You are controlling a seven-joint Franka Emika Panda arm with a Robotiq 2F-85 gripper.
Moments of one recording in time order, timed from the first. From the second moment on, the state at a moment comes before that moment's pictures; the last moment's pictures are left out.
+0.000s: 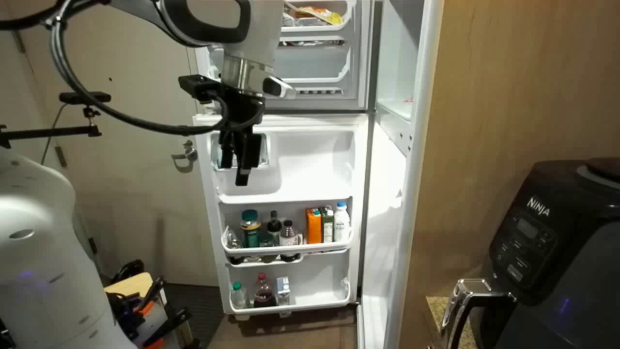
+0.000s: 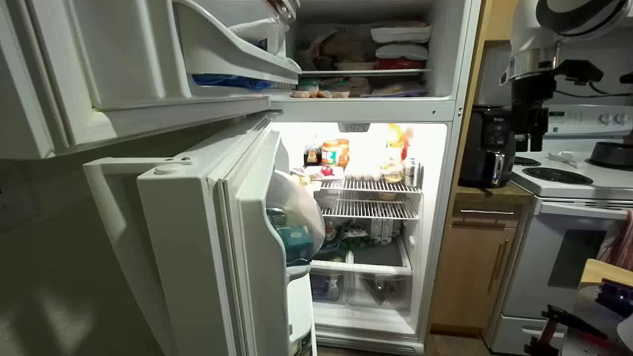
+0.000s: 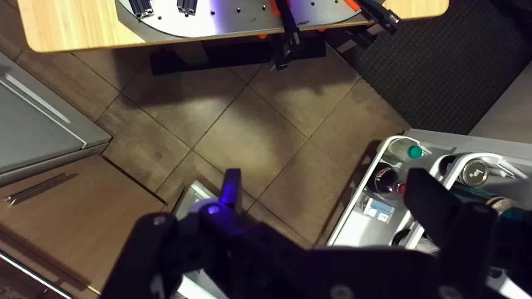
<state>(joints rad) -0.06 -0.63 -0.14 -2.49 0.03 1.64 -0.03</state>
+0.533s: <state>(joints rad) -0.06 -0.62 -0.14 -2.49 0.03 1.65 -0.03</state>
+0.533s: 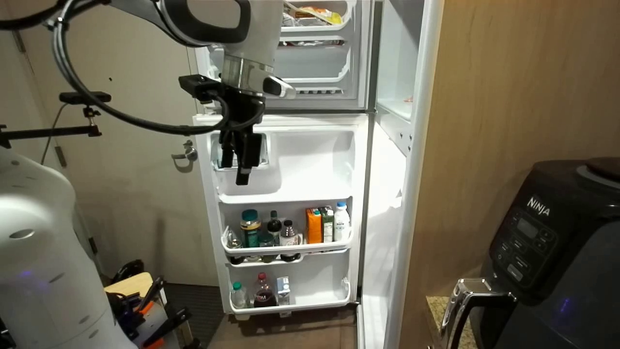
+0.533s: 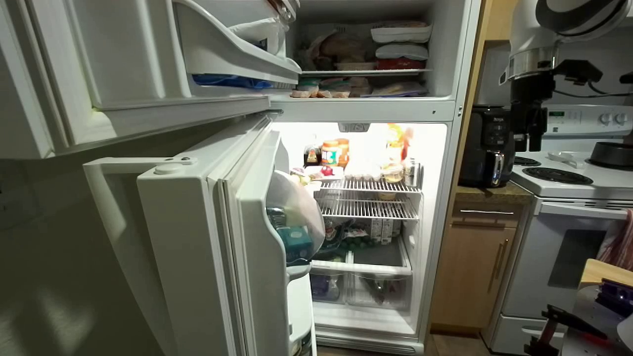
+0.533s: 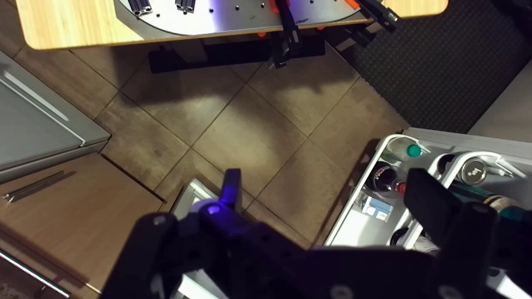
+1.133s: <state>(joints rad) -0.01 -0.58 -0.08 -2.44 0.08 1.66 -0.03</state>
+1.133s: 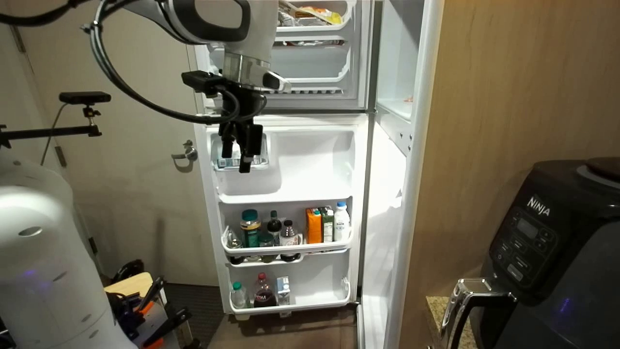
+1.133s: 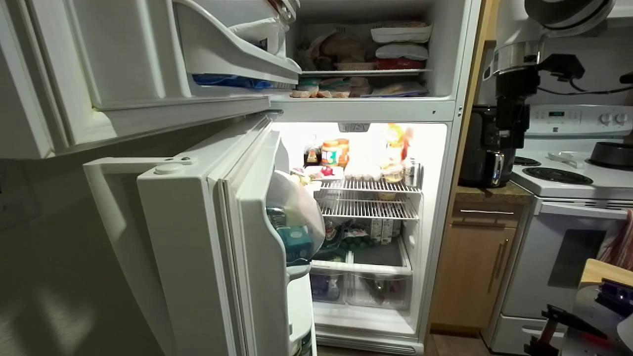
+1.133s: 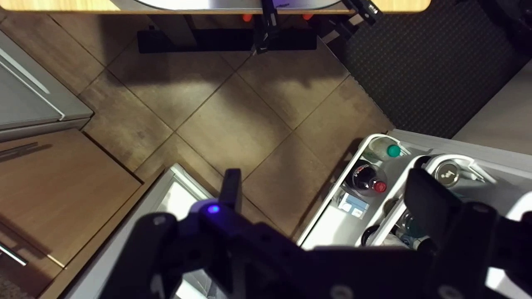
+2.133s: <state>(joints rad) 0.11 -0.50 0.00 -2.41 0.20 1.85 -0.08</state>
